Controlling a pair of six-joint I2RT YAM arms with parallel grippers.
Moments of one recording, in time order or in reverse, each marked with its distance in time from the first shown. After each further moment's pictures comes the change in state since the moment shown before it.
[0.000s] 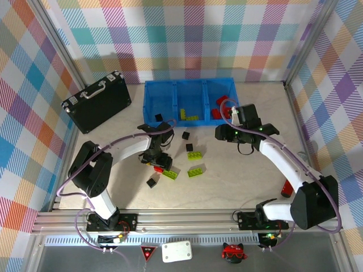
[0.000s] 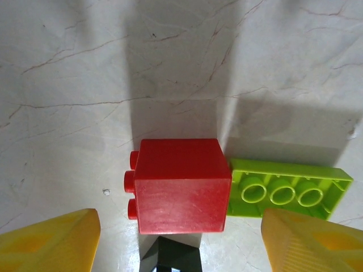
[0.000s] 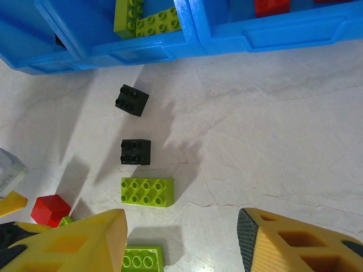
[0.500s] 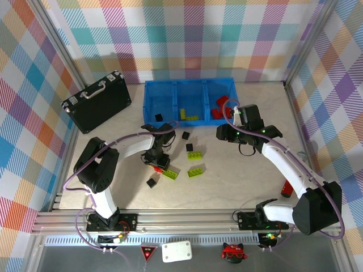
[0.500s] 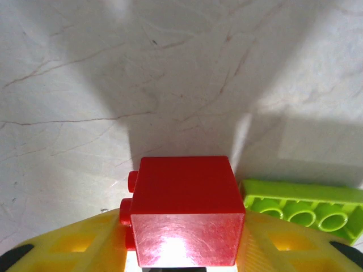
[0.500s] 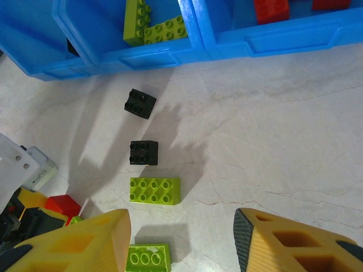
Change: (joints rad) left arm 0.000 0.058 0.016 0.010 -0.011 0.009; right arm 0.010 -0.044 -0.006 -0.005 0.000 0.021
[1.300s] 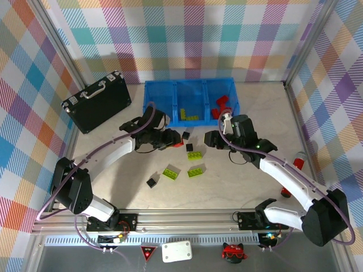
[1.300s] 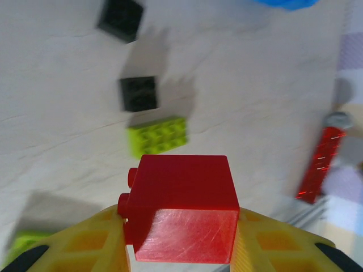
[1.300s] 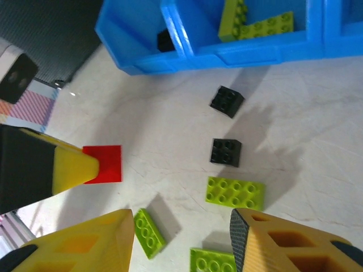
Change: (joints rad) left arm 0.056 -0.288 -0.031 0.449 0.353 -0.568; right arm 0.172 -0.118 -0.187 0.316 -0.054 0.137
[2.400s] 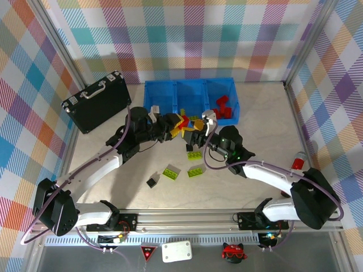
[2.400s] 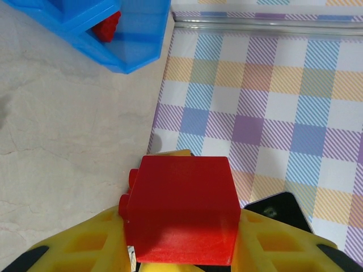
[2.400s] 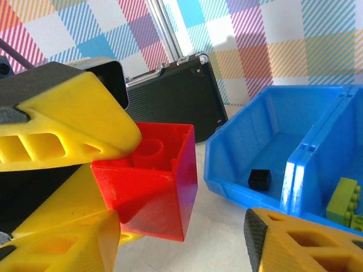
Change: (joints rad) left arm -0.001 -0.229 -0.182 0.536 0.049 -0.622; right arm 0.180 0.180 -0.177 0.929 0.088 -0.208
